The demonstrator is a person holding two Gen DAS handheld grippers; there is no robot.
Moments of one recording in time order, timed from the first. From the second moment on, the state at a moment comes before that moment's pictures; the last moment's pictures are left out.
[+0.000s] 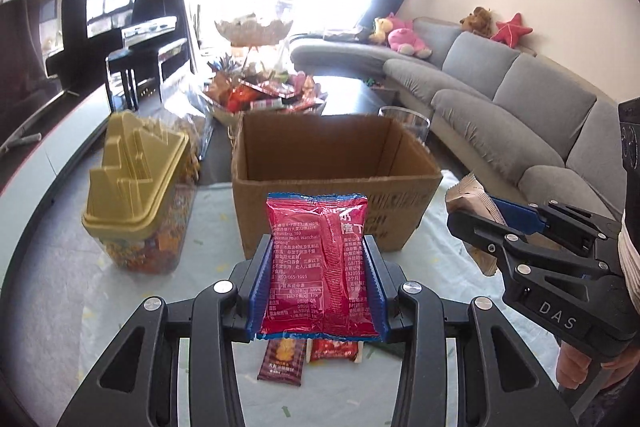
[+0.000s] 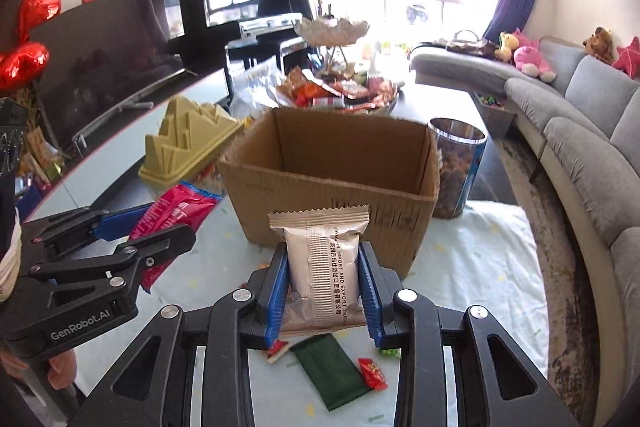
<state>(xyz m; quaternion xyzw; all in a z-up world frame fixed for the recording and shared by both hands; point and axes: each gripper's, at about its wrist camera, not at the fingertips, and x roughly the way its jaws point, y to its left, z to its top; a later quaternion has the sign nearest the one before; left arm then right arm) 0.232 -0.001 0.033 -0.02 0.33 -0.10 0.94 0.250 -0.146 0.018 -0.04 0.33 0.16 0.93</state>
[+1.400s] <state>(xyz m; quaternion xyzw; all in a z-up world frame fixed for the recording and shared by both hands) 0.379 -0.002 0.040 0.02 0.35 -0.08 0.93 0.386 -0.143 0.031 -0.02 0.34 0.13 0.93</state>
